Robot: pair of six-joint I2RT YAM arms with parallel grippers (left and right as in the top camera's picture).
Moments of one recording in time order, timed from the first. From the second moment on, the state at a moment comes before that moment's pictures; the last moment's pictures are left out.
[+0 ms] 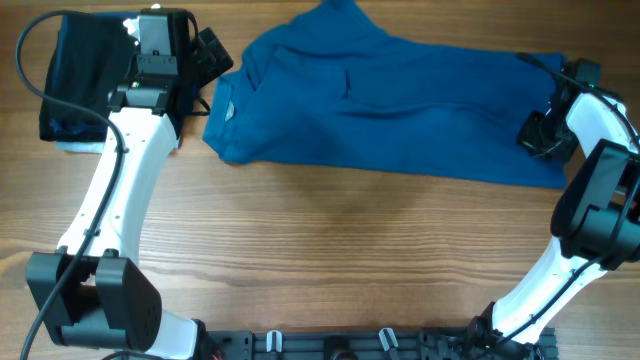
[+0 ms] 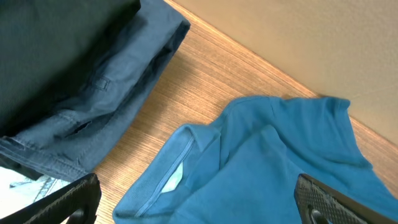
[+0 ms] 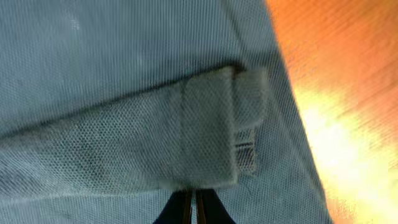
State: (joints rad) left arm -0.09 1.67 1.43 -0.55 -0.16 -0.59; right arm -0.37 2.10 1.46 -0.74 0.15 0.21
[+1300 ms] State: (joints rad) left arm -0.09 1.67 1.43 -0.55 -0.16 -0.59; right arm 0.33 2.15 1.48 -0.42 -0.19 -0.07
